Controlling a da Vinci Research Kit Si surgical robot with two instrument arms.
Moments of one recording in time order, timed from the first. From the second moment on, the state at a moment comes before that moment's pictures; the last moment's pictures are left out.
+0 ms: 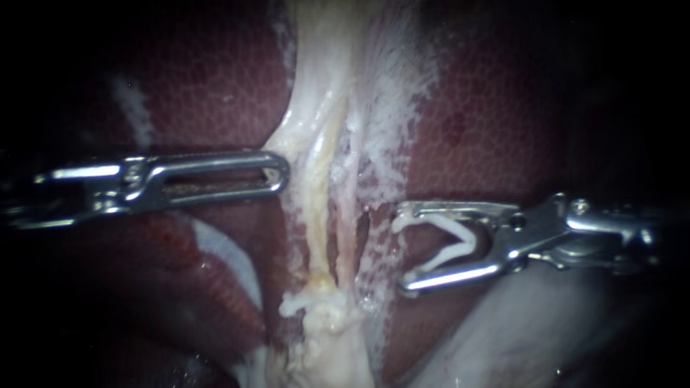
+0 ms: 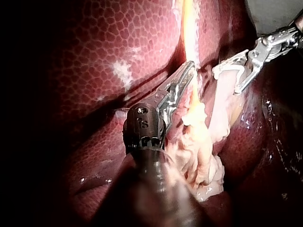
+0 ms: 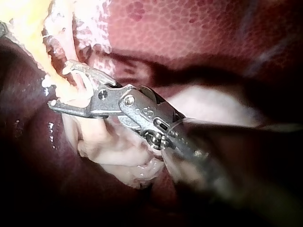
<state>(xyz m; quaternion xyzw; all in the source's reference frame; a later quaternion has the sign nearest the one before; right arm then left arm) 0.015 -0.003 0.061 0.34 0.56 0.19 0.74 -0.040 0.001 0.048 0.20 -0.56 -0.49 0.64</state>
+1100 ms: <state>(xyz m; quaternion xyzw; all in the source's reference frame) 0.023 -0.004 0.065 0.38 0.54 0.15 0.73 -0.040 0.000 0.047 0.20 -0.57 -0.49 0.64</state>
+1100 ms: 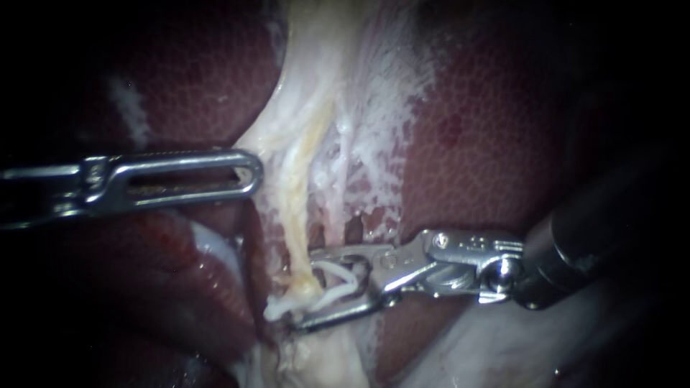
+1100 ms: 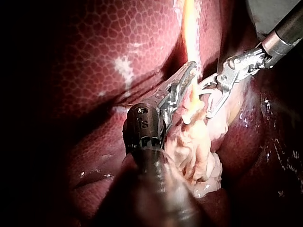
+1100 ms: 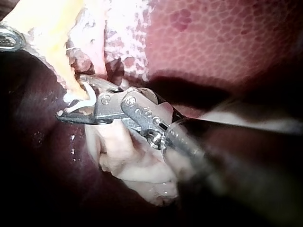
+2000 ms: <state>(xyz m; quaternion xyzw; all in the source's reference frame) 0.028 -0.005 0.066 0.42 0.53 0.15 0.72 -0.040 0.000 0.048 0.20 -0.56 -0.49 0.64</state>
